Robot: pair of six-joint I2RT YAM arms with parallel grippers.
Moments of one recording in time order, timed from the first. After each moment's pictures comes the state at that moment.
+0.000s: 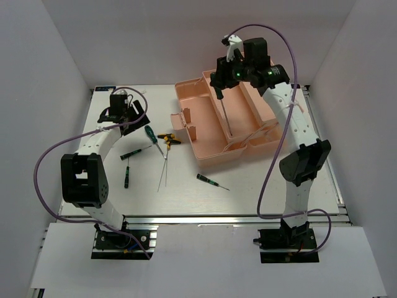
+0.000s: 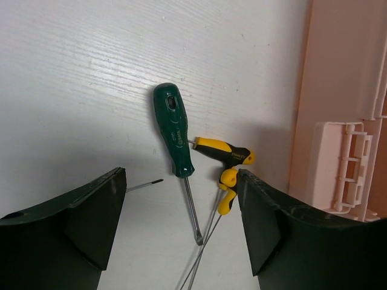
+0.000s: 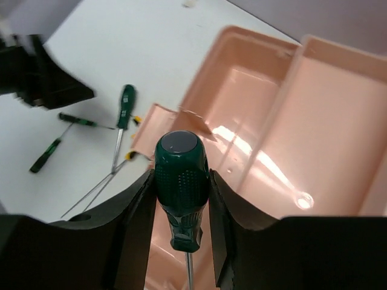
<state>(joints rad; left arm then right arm) -0.04 1.66 1.23 -0.33 0.03 -0.48 0.43 1.98 2.29 -0.77 -0.45 0.00</state>
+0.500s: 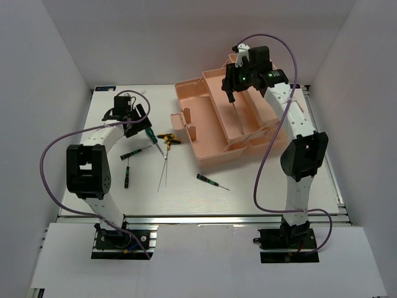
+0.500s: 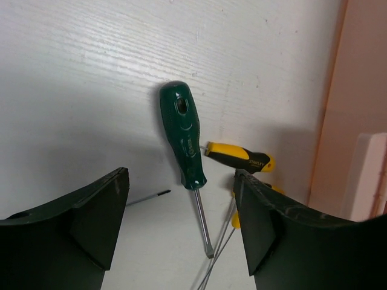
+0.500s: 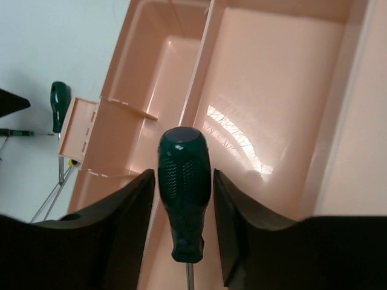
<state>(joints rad) -0.04 1.75 1.24 -0.30 0.06 -0.46 0.33 2.05 2.17 -0.68 -0.34 0.04</state>
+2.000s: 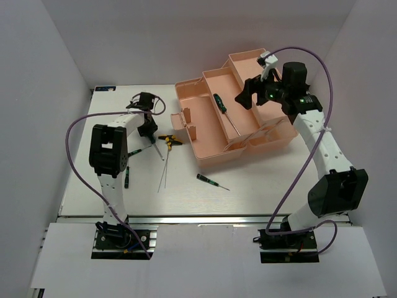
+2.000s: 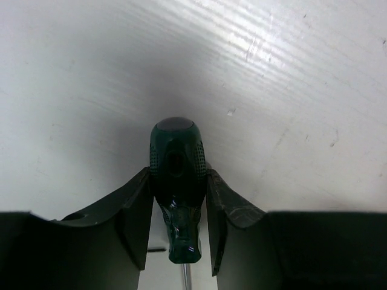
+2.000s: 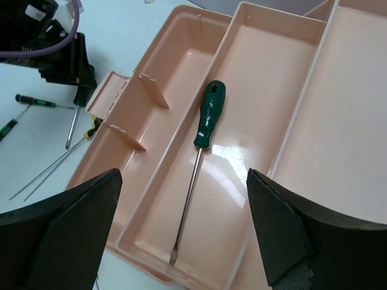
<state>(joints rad) -0.18 2.13 1.59 -0.56 -0.29 -0.58 0.22 1.56 1.58 -0.40 -0.53 -0.08</state>
